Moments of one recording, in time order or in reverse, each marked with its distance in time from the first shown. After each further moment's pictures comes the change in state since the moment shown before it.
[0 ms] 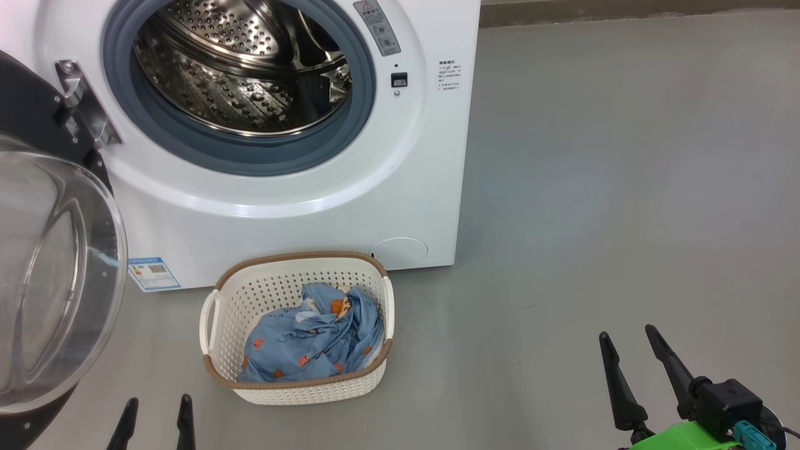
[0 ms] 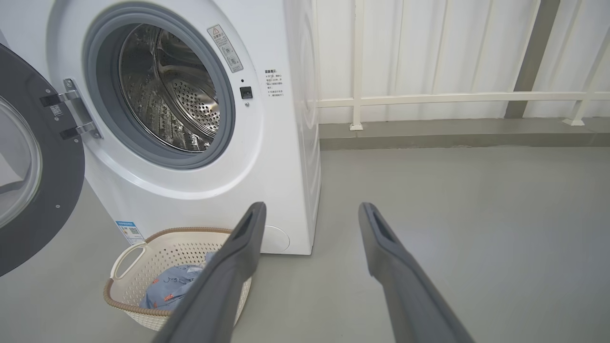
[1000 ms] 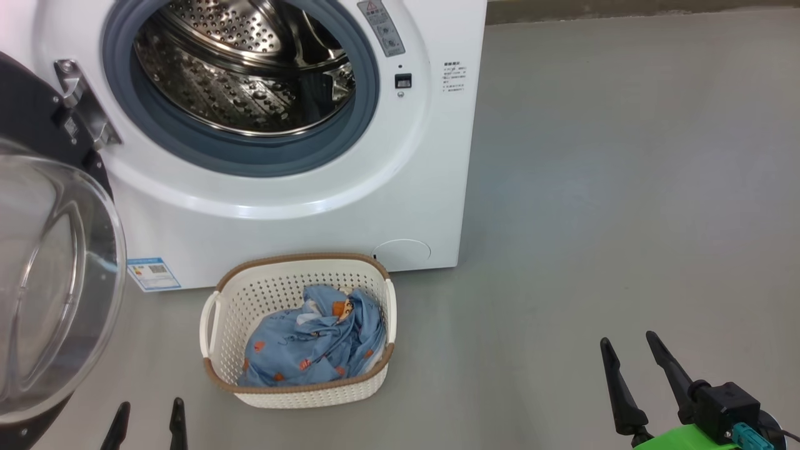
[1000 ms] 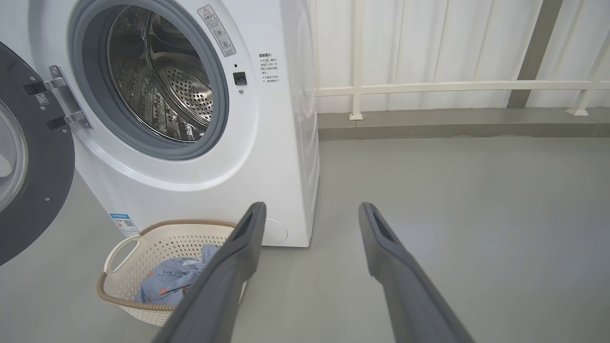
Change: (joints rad) left arm -0.003 0.000 0.022 0.019 0.017 0.000 0.000; right arm 0.000 0.001 -0.009 0.028 -0.007 0.000 0.000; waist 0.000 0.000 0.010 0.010
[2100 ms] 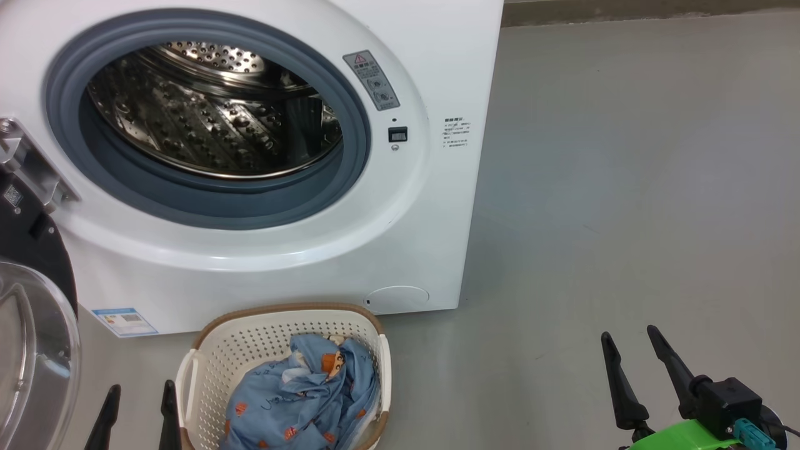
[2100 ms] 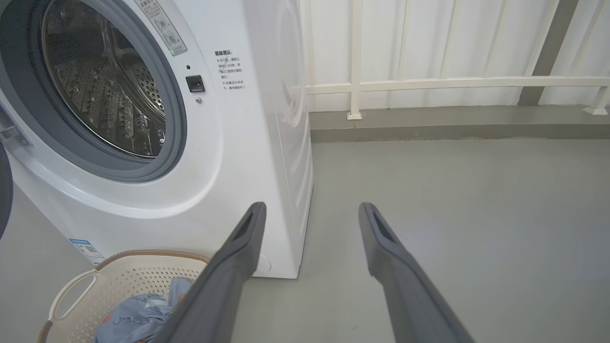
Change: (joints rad) left arm -0.039 -0.001 0.021 -0.004 -0.001 -0.006 0.000; right arm -0.010 0.001 -0.003 -0.006 0.000 0.000 0.000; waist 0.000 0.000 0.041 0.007
